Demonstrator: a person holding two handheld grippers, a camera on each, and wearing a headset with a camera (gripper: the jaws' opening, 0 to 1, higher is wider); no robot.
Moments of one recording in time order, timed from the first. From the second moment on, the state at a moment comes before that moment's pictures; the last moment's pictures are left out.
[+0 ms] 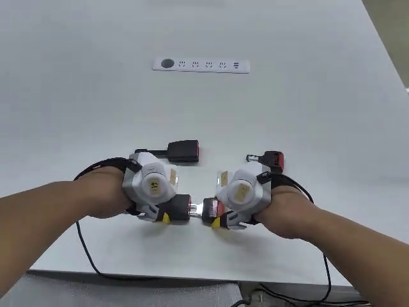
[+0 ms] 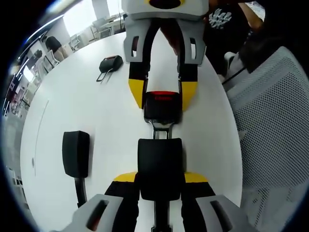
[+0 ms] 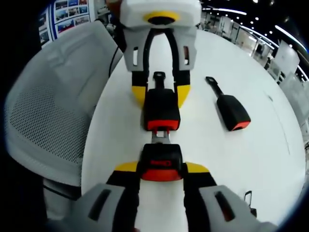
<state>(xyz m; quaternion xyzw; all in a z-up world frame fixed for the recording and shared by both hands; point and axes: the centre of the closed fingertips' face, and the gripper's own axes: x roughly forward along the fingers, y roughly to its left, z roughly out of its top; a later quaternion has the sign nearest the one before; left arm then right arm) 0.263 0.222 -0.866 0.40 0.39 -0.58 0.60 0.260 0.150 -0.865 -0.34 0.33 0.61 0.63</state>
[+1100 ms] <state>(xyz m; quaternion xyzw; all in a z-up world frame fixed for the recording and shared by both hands) 0.262 0.220 -0.867 0.40 0.39 -0.59 0.58 0.261 0.158 -0.867 -0.36 0.34 0.61 0.62</state>
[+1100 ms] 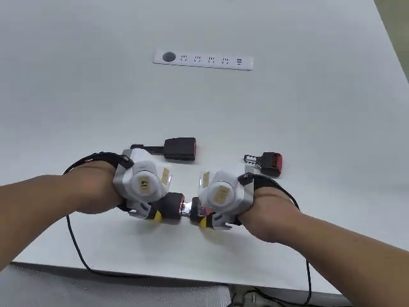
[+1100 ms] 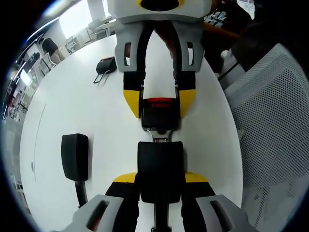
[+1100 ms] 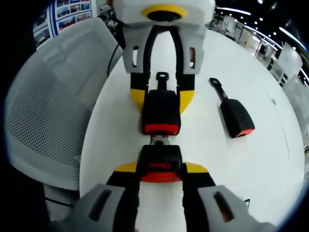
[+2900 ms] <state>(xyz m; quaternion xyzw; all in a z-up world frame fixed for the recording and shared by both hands) 0.267 0.221 -0.865 0.39 0.38 -0.59 0.60 0.263 0.167 -0.867 -0.35 0.34 0.60 0.63</state>
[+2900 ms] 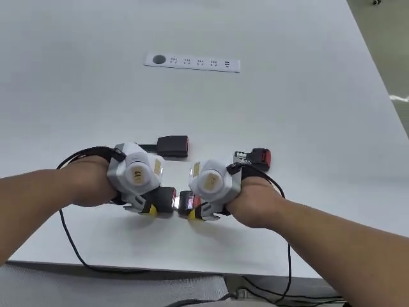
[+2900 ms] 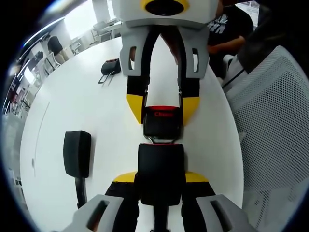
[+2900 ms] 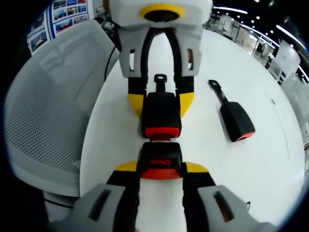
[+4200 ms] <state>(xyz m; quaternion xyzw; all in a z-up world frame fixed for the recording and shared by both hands) 0.265 0.223 -0.864 0.36 0.39 -0.57 0.63 0.261 0.165 -0.866 -0.33 0.34 0.61 0.64</state>
